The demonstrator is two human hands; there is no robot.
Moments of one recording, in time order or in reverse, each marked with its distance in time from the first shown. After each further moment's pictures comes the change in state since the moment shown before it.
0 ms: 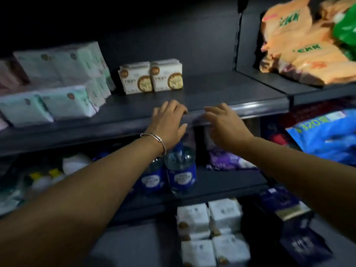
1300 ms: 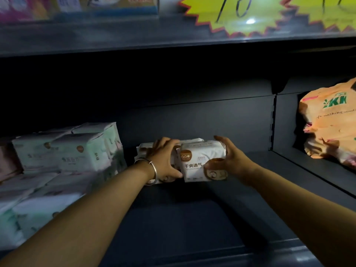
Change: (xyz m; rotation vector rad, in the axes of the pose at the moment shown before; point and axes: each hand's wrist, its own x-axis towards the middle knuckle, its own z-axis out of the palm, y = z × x) left_hand 0.198 -0.173 -0.012 -0.164 -0.151 -0.149; right_hand 0.249 0.069 0.039 1.215 -0.046 0.386
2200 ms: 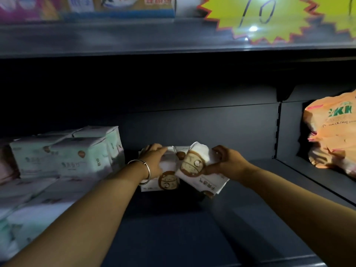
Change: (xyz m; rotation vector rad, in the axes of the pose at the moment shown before) left_hand 0.027 -0.051 -0.002 0.143 -0.062 -0.070; right_hand 0.012 -0.028 0.017 -0.368 0.053 0.051
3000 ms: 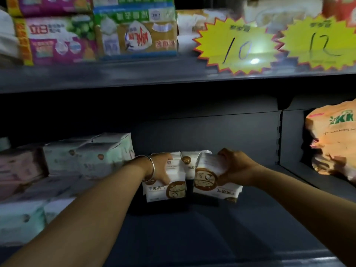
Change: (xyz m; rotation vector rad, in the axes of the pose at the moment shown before) left_hand -0.045 0.030 -0.045 -0.033 -0.239 -0.110; right_hand -0.037 -0.022 -0.029 -0.465 -0.064 -0.172
